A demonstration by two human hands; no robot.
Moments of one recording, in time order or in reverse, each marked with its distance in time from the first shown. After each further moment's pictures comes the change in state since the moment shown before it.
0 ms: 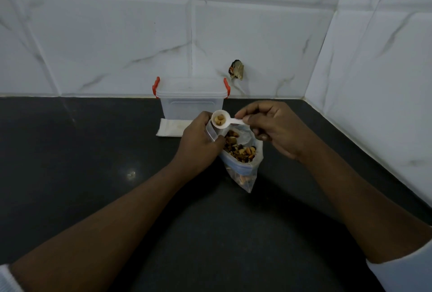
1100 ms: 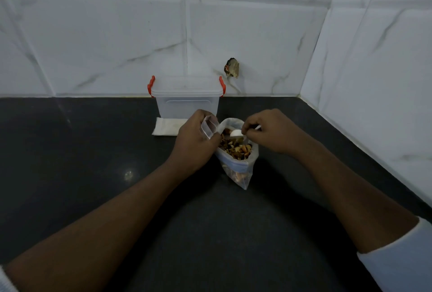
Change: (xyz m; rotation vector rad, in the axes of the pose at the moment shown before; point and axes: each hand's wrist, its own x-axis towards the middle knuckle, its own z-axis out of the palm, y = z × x) left_hand 0.000 0.003 0.000 0.033 0.006 -0.003; right_hand 0.003 0.009 -0.013 -0.941 -0.083 -0.033
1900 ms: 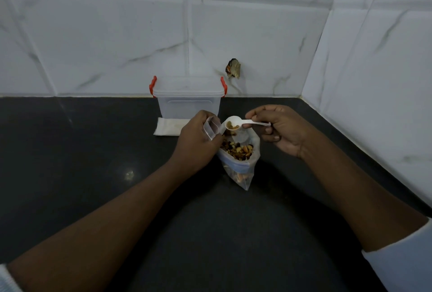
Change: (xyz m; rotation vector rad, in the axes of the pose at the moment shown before) left_hand 0.000 -0.001 0.001 -0.003 -0.016 0.000; right_hand 0.004 0.014 0.001 1.247 0.030 0.345
